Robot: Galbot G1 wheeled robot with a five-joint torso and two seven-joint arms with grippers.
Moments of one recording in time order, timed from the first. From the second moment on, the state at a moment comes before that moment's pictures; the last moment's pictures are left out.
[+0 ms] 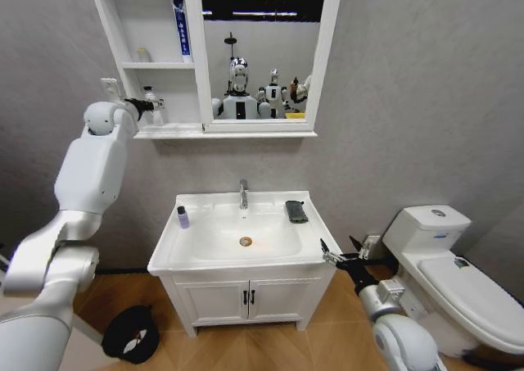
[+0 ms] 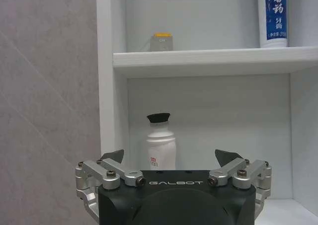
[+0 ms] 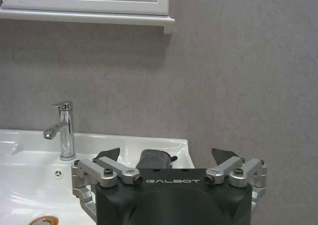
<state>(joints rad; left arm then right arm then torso) -0.09 -0.97 -0.18 -1.21 -0.67 0.60 -0.09 -1.58 1.27 0.71 2.18 0.29 -0.17 -0.05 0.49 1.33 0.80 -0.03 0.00</state>
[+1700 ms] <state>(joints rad) 0.96 -1.21 -0.47 -1.51 -0.27 0.12 -0.08 -1.59 1.25 0.71 2.14 0.31 -0.14 -0.05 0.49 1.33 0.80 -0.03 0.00</state>
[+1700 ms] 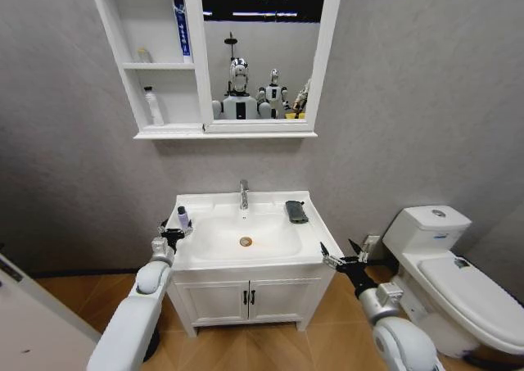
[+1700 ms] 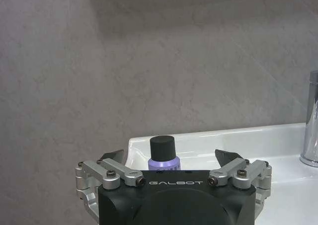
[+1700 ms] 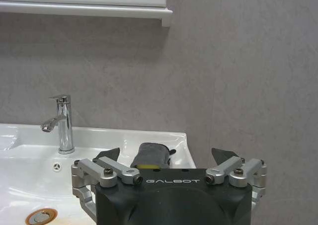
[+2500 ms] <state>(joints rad) 0.87 -1.23 -0.46 -1.38 -0.26 0.10 -0.06 -1.59 1.25 0.72 2.12 0.32 -0.13 -0.05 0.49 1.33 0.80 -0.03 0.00</state>
